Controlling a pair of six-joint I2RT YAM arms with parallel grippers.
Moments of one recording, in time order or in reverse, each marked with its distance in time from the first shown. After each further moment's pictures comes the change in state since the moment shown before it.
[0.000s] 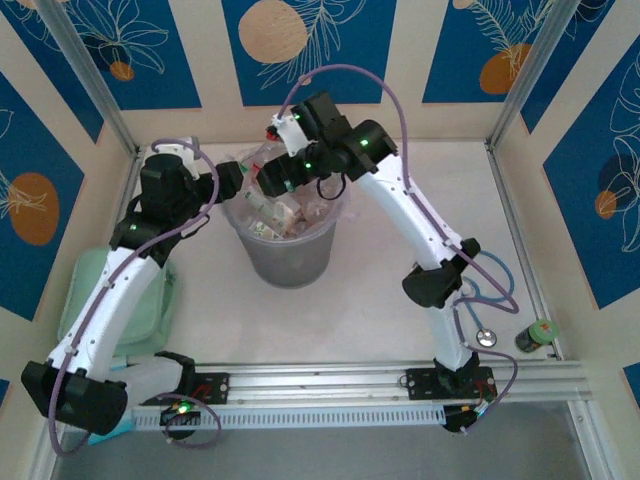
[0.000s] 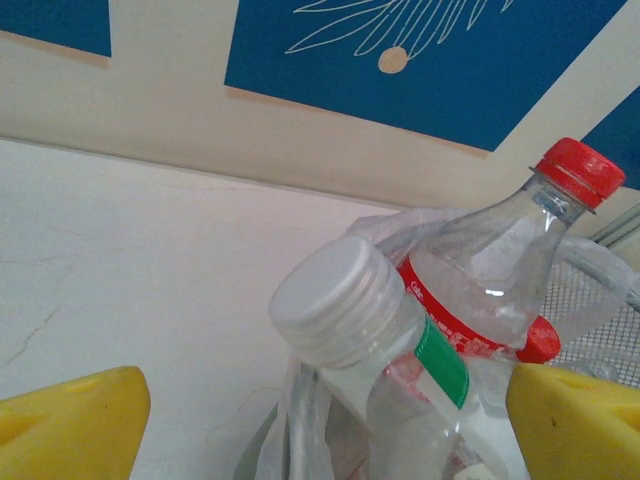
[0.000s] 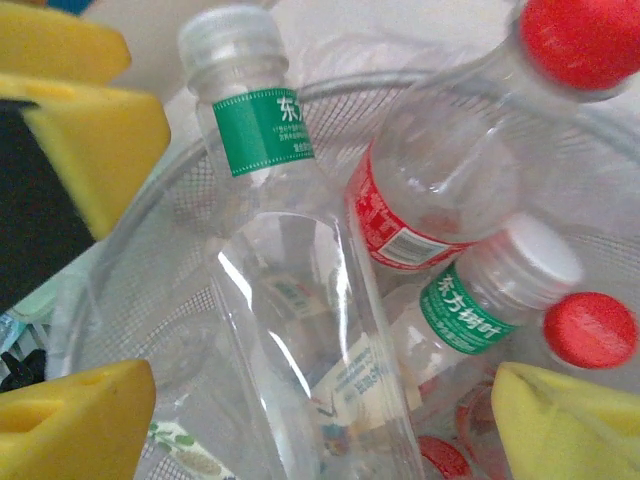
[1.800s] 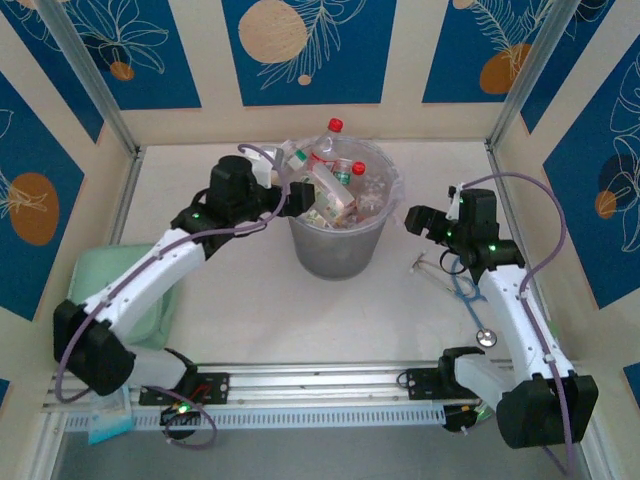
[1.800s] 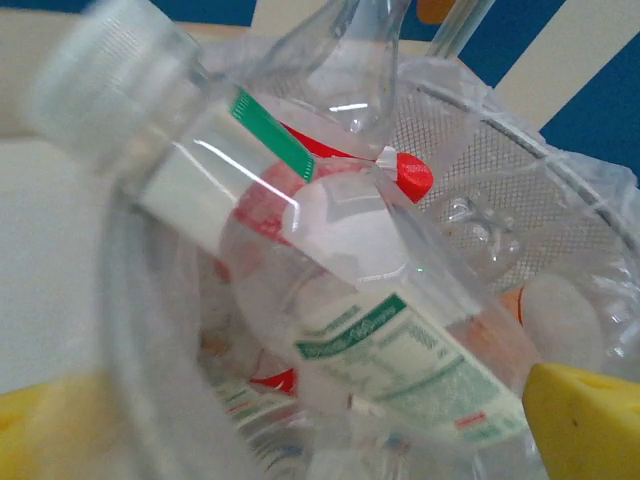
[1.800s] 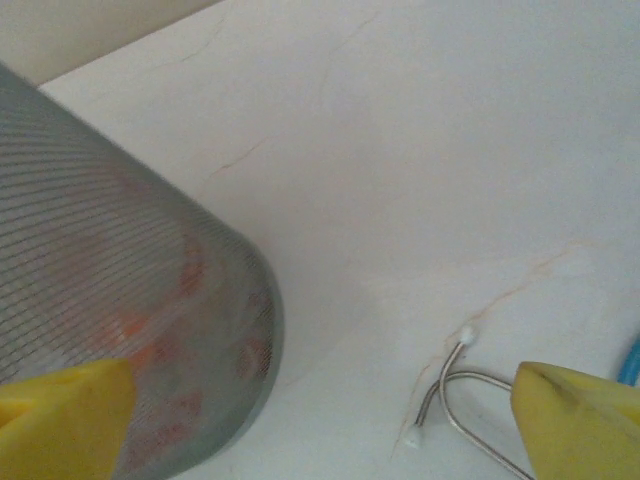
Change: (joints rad) left arm -0.293 0.199 0.029 0.171 0.173 0.074; right arm -0.694 -1.056 -1.694 0.698 0.081 0.253
